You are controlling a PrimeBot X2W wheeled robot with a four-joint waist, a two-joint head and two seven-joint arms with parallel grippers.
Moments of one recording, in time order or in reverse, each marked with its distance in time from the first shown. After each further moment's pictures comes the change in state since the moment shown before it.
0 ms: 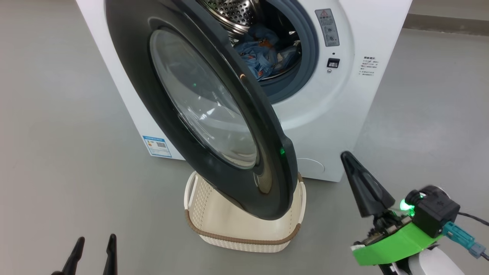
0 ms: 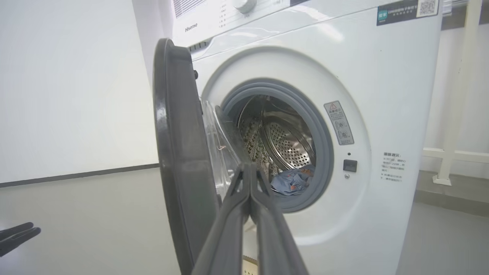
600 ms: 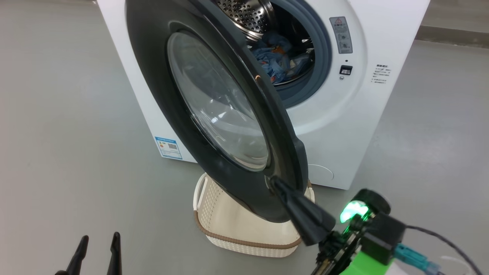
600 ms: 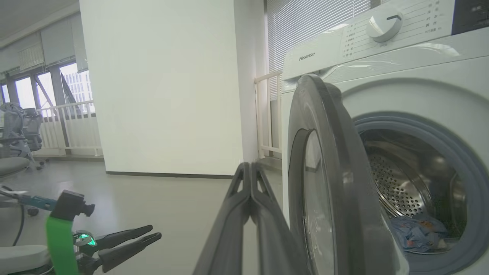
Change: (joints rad) left arm 0.008 -0.021 -0.002 -0.016 0.003 0.000 0.000; right arm -0.088 0.006 0.284 -0.151 0.014 0.000 0.000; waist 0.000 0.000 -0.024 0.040
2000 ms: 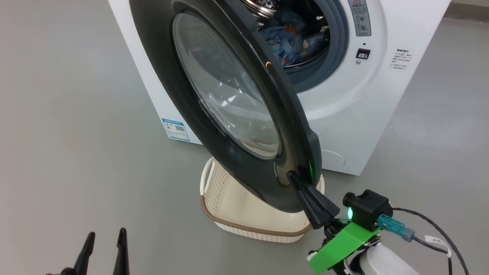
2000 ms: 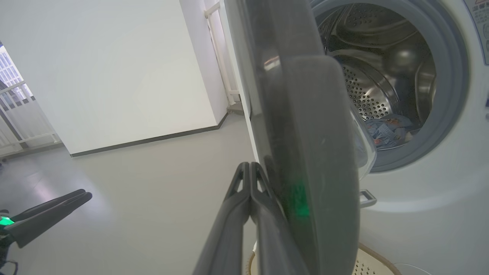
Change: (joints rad) left arm -0.008 -0.048 0.003 -0.012 0.007 0.000 0.000; right arm -0.059 0.081 -0.066 0.383 0.049 0.000 0.000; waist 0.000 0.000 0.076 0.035
